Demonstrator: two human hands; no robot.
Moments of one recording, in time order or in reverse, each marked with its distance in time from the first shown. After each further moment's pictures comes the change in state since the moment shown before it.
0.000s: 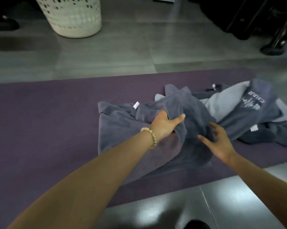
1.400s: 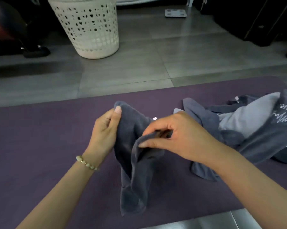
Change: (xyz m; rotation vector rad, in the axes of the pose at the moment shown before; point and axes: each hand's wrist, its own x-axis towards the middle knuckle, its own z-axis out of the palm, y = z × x) left_hand -0.071 0.020 -0.157 0.064 0.494 0.461; right_hand -0.077 -0.245 0.028 0.042 -0.446 -0.857
